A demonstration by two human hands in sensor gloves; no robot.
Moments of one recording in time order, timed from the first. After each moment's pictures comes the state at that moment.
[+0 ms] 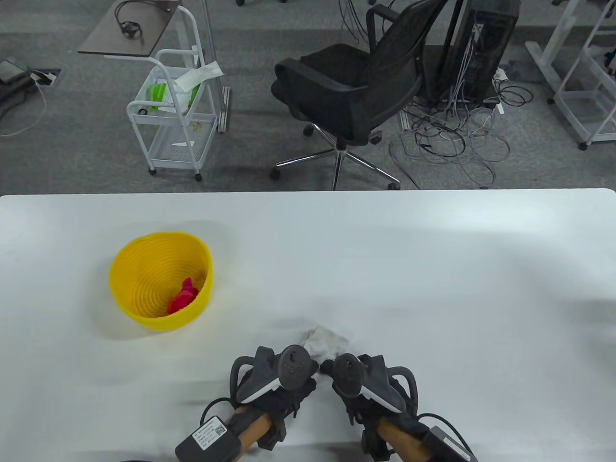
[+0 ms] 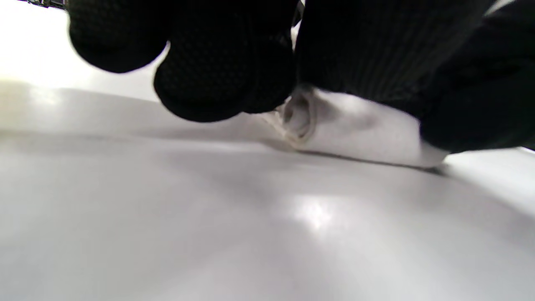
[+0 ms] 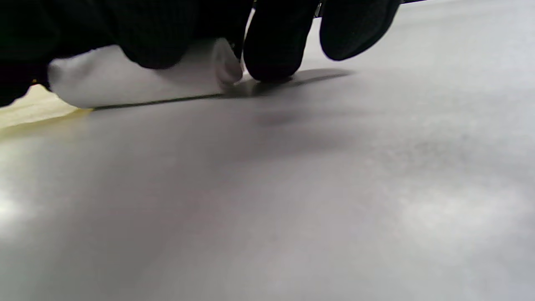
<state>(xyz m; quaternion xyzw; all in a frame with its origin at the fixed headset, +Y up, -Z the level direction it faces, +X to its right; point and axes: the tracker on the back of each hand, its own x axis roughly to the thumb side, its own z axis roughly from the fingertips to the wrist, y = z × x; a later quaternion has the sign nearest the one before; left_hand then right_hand) -0.083 -0.753 -0.257 -0.11 -0.16 0.11 0.97 0.084 -0.765 -0.245 0.09 0.12 0.99 0.06</state>
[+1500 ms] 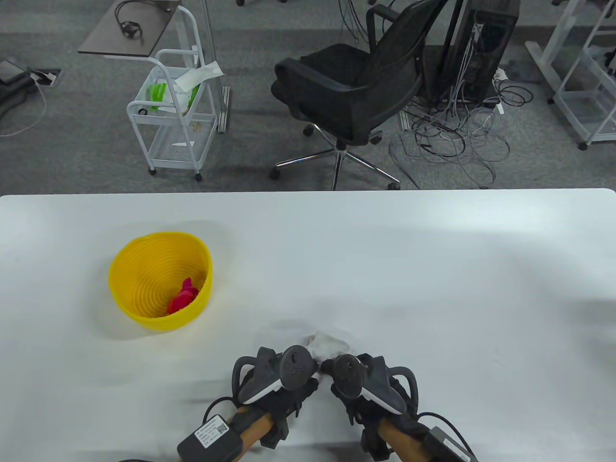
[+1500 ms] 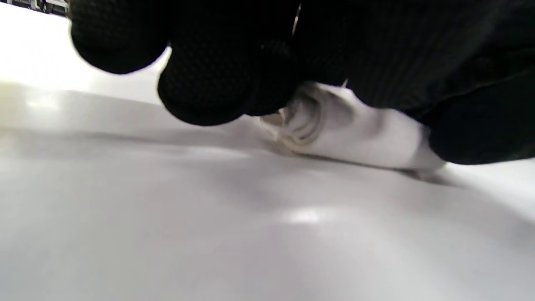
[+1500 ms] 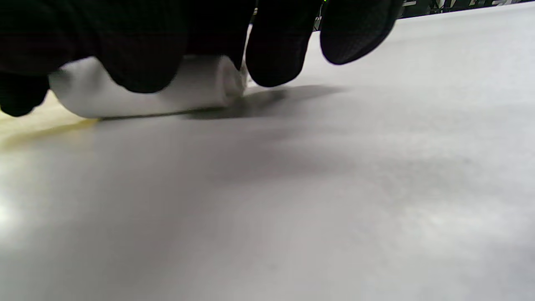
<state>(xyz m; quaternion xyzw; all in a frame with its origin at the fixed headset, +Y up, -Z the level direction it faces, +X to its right) -0.080 -0.752 -0.259 -0.11 -0.16 0.11 0.97 0.084 -0.764 -0.245 0.09 0.11 0.99 0.05</state>
